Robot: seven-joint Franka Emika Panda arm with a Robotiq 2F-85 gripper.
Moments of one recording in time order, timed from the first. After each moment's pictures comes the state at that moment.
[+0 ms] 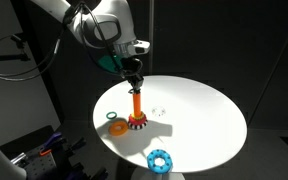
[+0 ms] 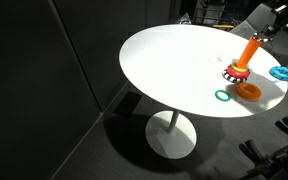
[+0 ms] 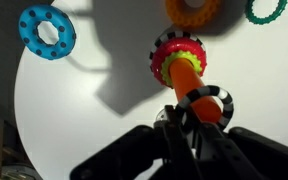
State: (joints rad) arm -0.08 -0.07 -0.09 -2.41 -0.08 2.50 0.10
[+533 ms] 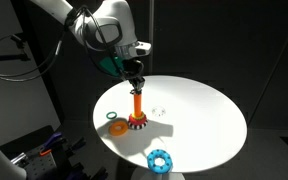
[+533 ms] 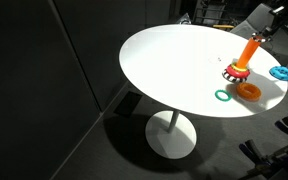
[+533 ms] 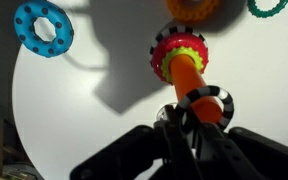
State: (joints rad) arm -0.08 -0.05 -0.10 -2.40 -0.07 2.54 0.10
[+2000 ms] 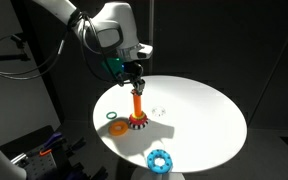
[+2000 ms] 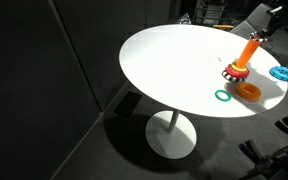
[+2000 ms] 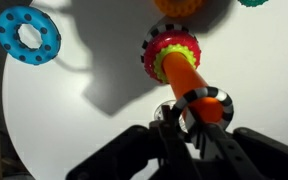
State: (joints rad) arm -0.08 -0.03 -0.10 -2.40 0.02 2.56 0.09
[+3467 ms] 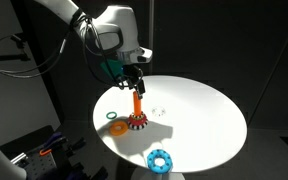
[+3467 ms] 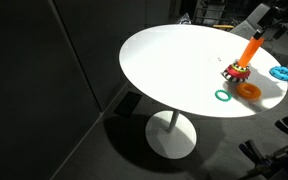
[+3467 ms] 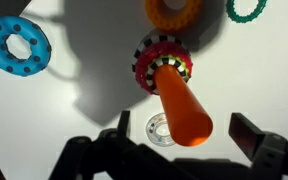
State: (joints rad) arm -0.08 -0.02 -0.10 -2.40 0.10 2.53 0.00
